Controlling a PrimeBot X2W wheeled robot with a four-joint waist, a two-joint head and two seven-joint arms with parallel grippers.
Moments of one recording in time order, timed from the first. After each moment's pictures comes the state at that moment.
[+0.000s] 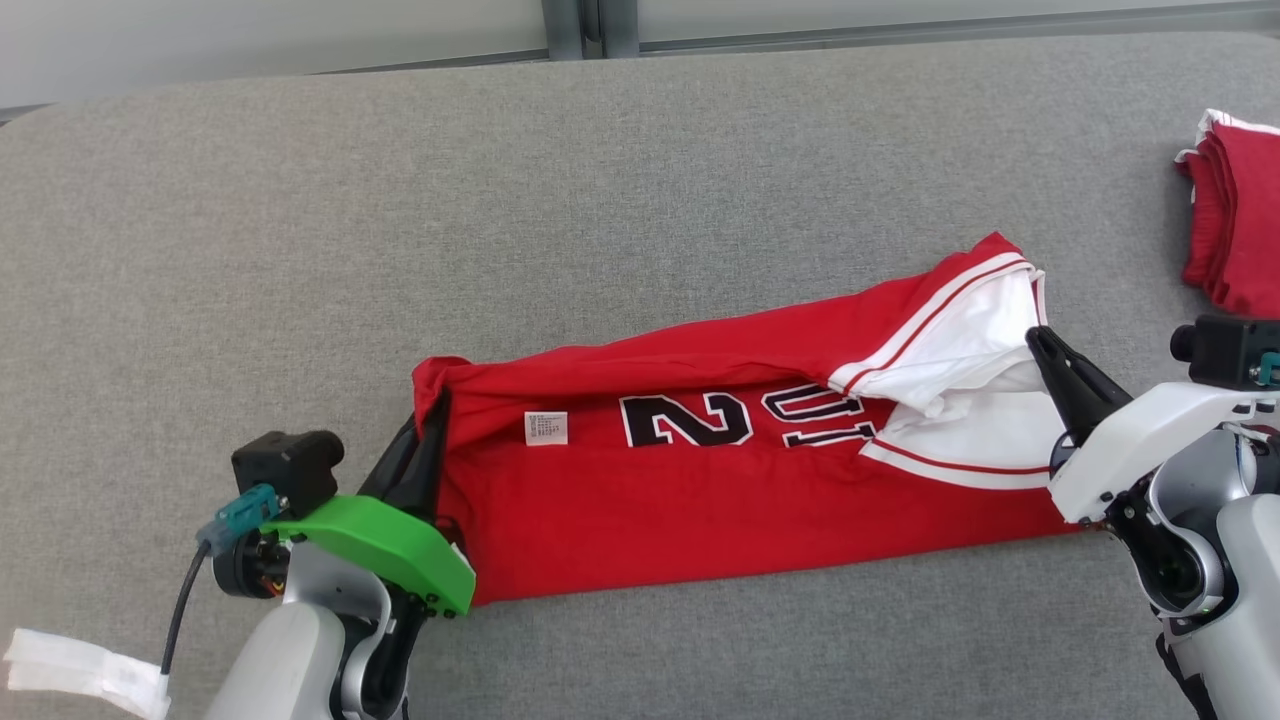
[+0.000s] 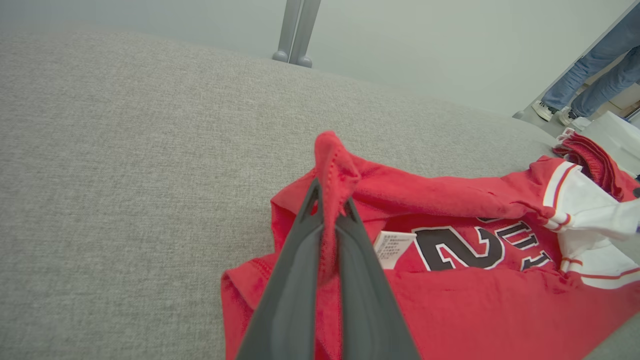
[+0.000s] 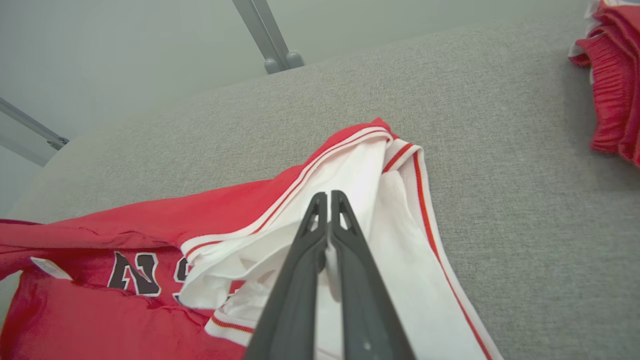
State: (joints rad) left arm -0.25 0.19 -0.34 0.22 -0.61 -0.03 -0.02; right arm -0.27 -0.32 0.09 0.18 0.63 0.13 0.22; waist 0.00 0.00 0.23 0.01
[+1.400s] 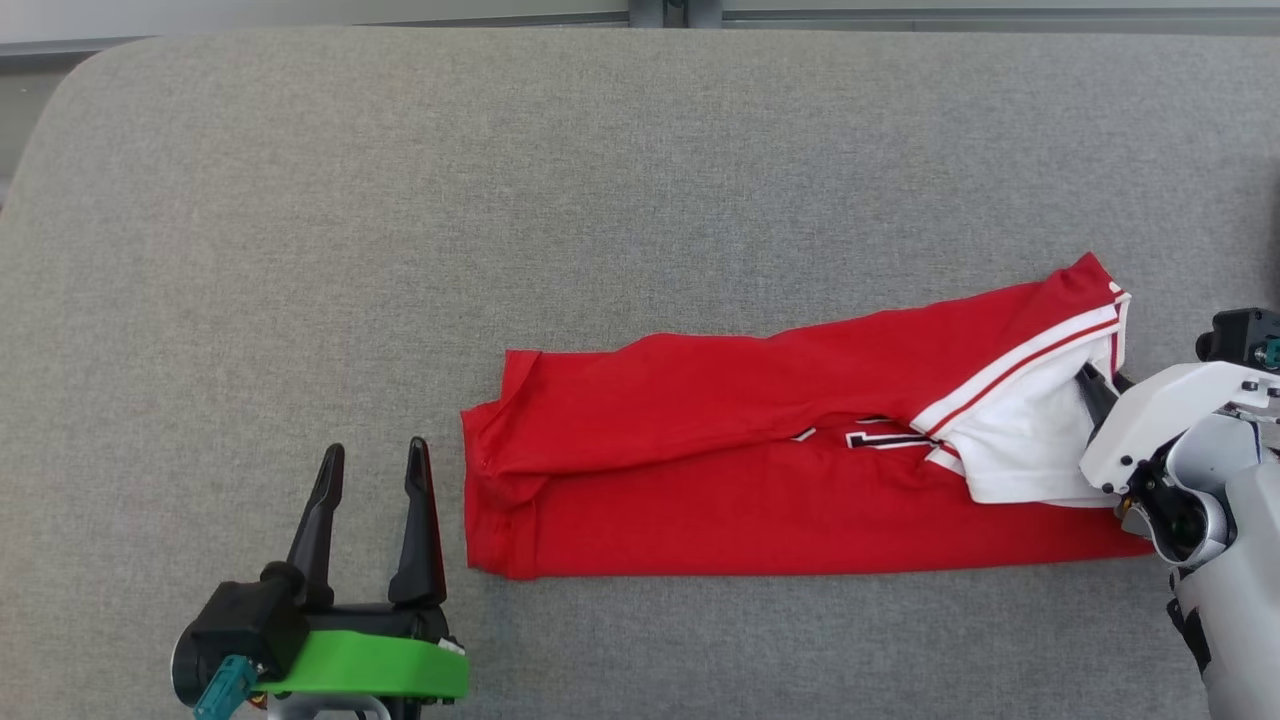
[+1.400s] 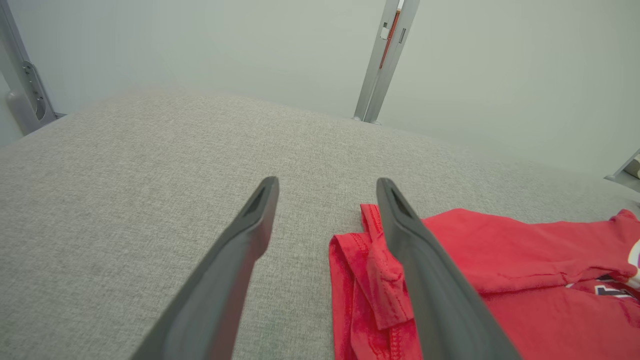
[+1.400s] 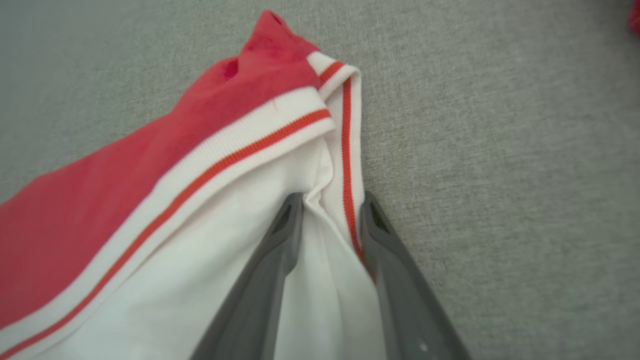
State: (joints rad) left arm 0.01 0.05 -0.15 0.03 -0.33 -0.01 -0.26; right arm -0.45 -0.27 -0.02 0.64 0.50 0.12 0.28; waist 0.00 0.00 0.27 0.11
